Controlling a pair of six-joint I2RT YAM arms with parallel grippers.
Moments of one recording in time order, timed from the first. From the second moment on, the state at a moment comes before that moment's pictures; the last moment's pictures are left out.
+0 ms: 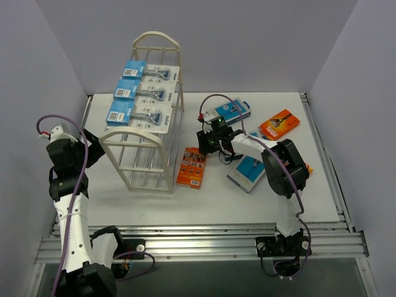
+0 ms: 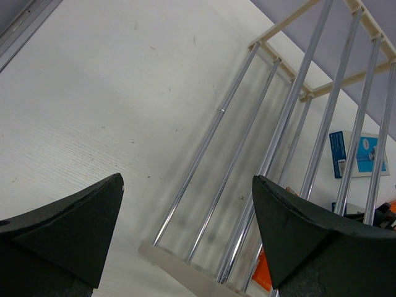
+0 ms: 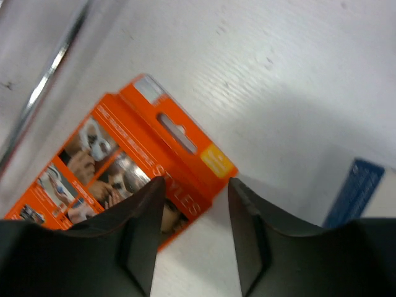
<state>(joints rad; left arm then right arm) 0.33 0.86 0.85 -0.42 0.16 -0.50 0.54 2.00 1.29 -0.09 -0.21 0.10</state>
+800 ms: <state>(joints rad) 0.33 0.85 0.85 -0.42 0.15 -0.50 0.82 1.96 1.33 -0.28 0.21 0.35</state>
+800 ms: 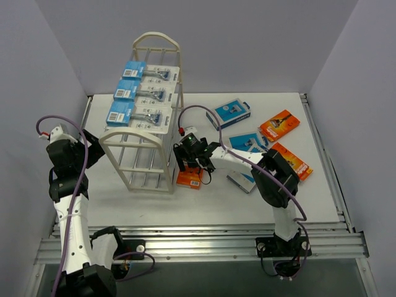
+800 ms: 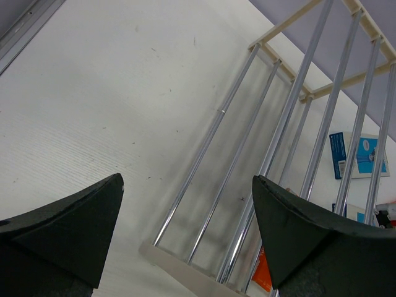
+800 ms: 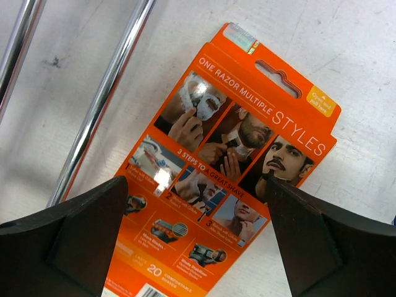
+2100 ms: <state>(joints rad) 0.33 0.85 0.85 -0.42 0.15 -0.50 0.88 1.96 1.28 -0.27 0.40 0.30</state>
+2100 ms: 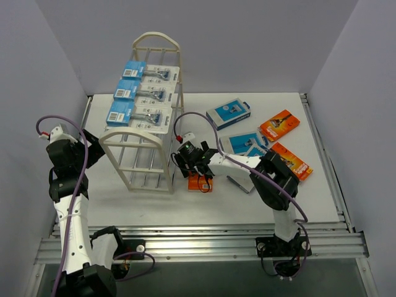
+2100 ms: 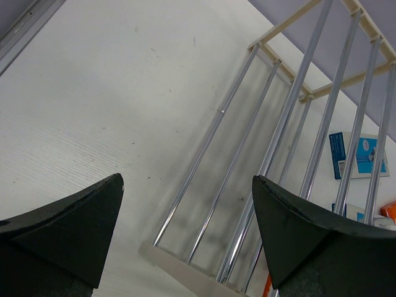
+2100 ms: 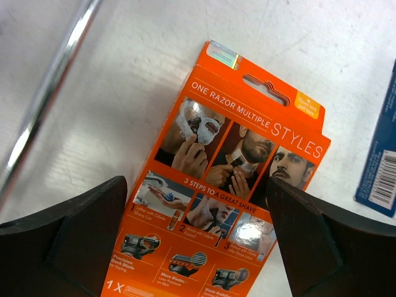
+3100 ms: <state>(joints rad) 0.31 0.84 0.85 -0.42 0.14 -0.50 0.84 1.76 0.99 -0.20 0.37 0.27</state>
